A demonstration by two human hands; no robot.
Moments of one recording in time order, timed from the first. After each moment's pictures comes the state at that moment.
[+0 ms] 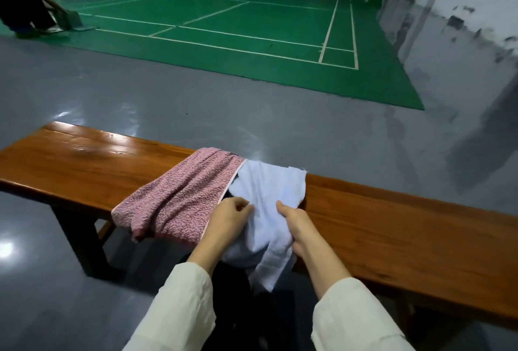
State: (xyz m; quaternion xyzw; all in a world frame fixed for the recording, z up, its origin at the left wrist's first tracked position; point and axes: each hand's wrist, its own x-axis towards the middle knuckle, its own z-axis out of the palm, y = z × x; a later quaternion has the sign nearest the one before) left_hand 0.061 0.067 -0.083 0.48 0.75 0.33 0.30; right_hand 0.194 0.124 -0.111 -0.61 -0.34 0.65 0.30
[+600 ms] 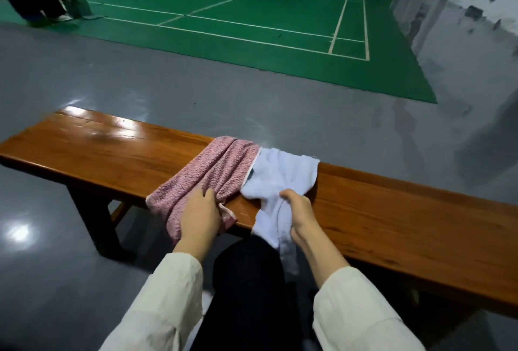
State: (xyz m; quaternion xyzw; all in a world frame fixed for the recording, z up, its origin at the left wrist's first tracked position) left_hand 0.014 0.037 -0.119 0.50 0.85 0.15 0.07; right_hand 0.191 0.106 -0.105 -0.58 -0.33 0.64 0.38
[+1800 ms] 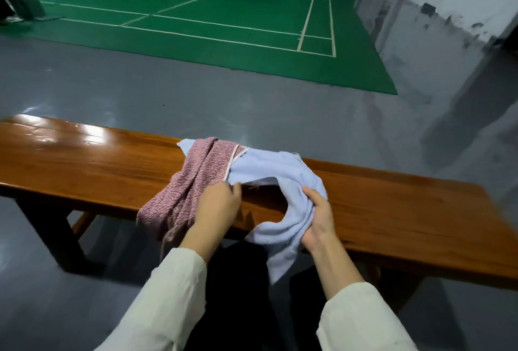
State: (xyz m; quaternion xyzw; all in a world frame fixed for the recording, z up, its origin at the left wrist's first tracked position) left_hand 0.109 0.061 -0.075 0.50 0.82 0.20 0.19; right_hand 0.285 0.081 -0.079 -0.38 -0.16 0.74 0.54
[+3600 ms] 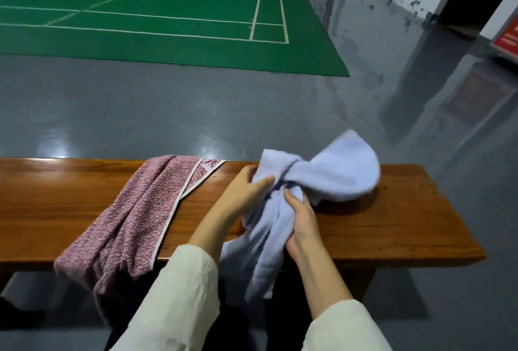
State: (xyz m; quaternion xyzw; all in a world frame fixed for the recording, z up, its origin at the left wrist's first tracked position) left_hand 0.254 0.149 -0.059 0.53 0.56 0.37 0.53; right_hand 0.373 0.126 -0.101 -0.45 -0.20 0.67 0.56
